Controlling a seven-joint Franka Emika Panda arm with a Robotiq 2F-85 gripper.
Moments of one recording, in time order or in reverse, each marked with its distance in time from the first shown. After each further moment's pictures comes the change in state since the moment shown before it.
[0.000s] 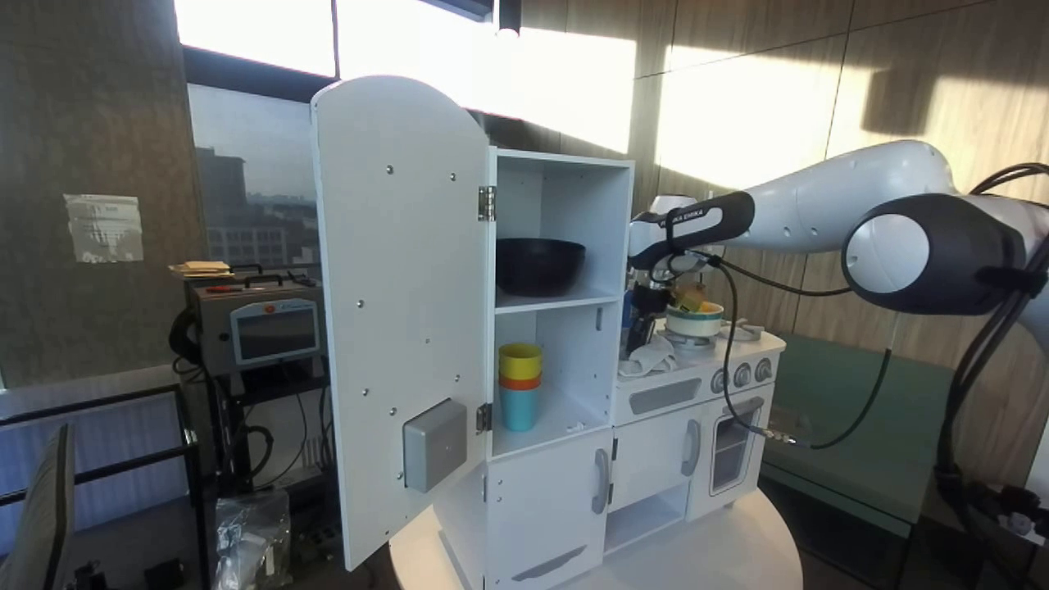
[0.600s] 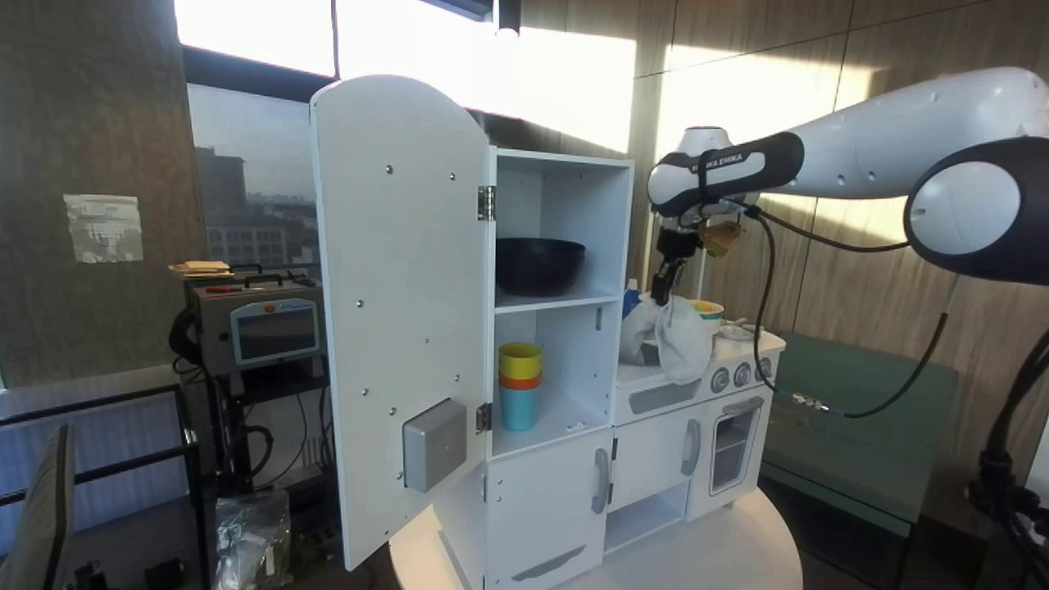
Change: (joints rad) arm 0.015 -0.202 -0.046 -0.035 -0.099 -0.031 0.129
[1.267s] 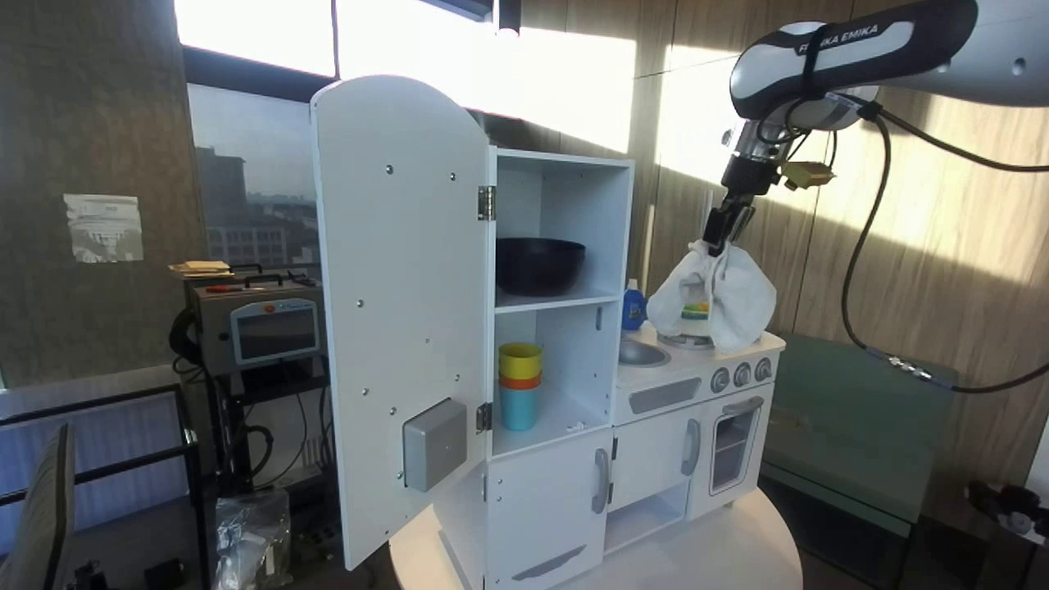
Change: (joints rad) arm -0.040 -0.381 -0.032 -0.215 0.136 -0.169 0.083
